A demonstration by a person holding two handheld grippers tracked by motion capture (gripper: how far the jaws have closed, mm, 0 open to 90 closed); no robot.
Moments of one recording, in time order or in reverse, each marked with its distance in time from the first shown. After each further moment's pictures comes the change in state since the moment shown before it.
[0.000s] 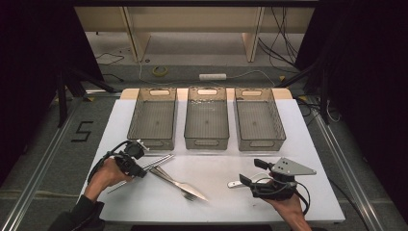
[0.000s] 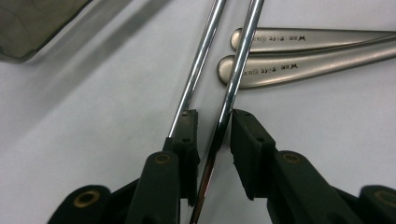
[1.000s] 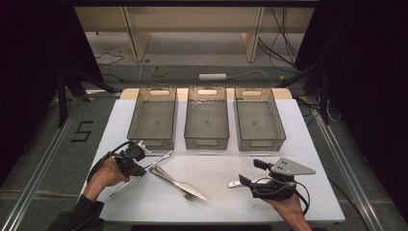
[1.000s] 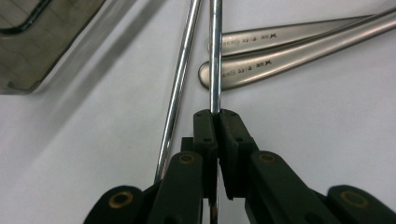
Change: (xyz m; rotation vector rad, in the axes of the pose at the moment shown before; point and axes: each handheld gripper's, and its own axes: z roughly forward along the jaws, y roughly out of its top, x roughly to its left) left arm -0.010 -0.001 -0.009 -0.035 0.014 0.131; right arm 0.000 0.000 0.001 0.009 0.010 -0.003
